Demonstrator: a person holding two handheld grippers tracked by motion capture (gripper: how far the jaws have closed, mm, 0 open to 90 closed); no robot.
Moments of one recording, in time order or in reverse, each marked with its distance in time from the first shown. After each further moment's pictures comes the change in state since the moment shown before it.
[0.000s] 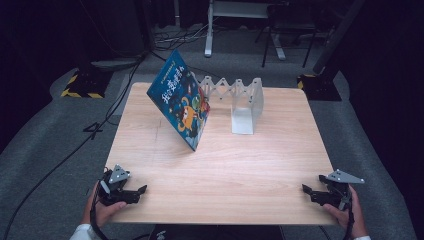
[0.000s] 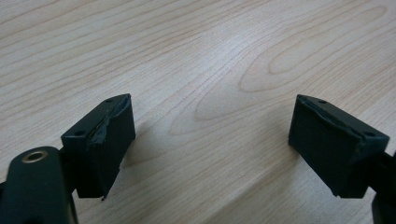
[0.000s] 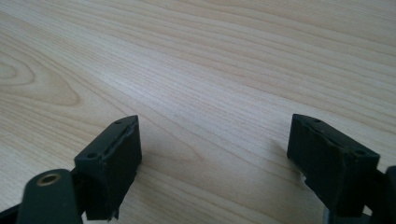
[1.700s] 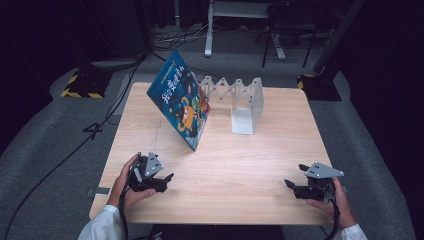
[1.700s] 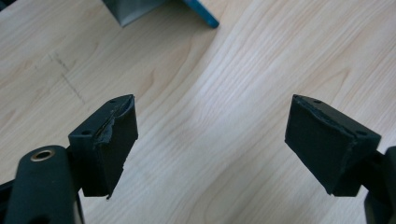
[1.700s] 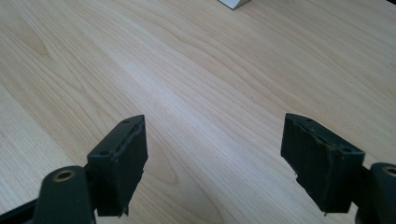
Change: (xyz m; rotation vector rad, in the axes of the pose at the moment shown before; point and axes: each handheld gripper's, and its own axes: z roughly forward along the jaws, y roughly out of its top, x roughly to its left) left arm -0.057 0.074 0.014 -0.048 0.048 0.287; right arm 0.056 0.054 -0.003 -0.058 0.075 -0.287
